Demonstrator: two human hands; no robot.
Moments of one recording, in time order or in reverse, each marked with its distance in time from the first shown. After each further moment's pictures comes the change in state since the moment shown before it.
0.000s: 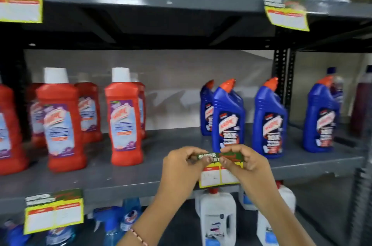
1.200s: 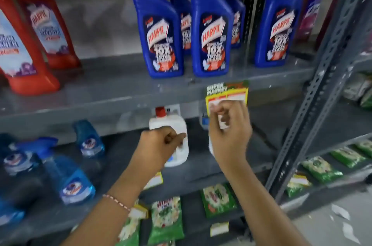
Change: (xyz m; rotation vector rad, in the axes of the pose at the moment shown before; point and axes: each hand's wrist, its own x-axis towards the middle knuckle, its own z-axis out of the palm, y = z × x) left_hand -0.073 -0.071 0.125 0.376 -0.193 -0.063; right_hand -0.060 0.095 -0.088 -0.435 0.438 -0.387
